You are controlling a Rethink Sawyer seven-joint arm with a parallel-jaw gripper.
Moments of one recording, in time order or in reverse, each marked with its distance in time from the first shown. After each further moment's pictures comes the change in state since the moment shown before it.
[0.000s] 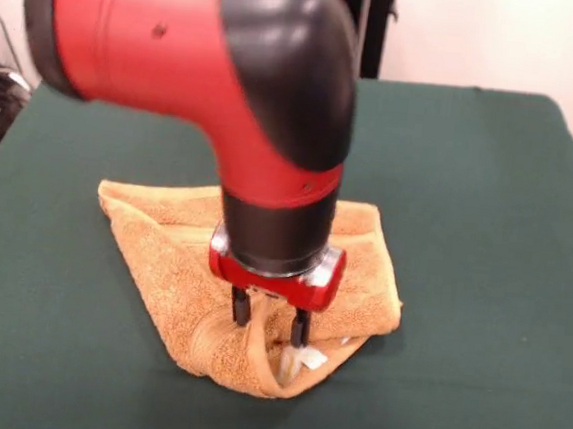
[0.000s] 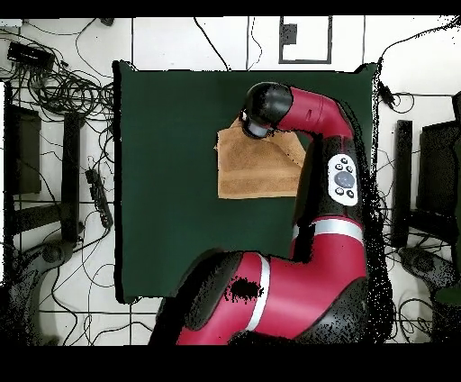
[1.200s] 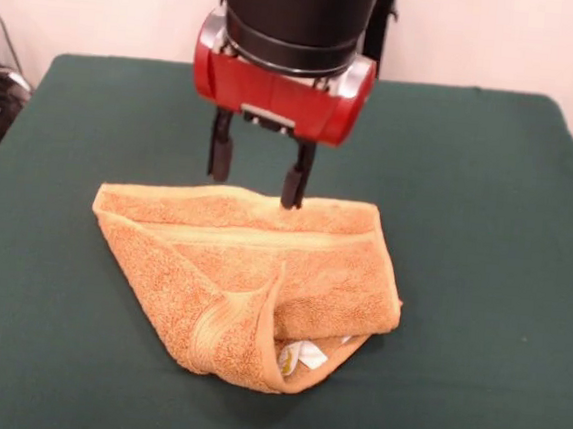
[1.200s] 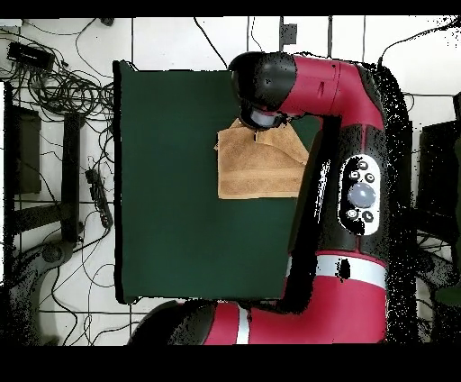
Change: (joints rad) arm 0.044 -0.254 -0.054 0.044 -0.084 0.194 0.000
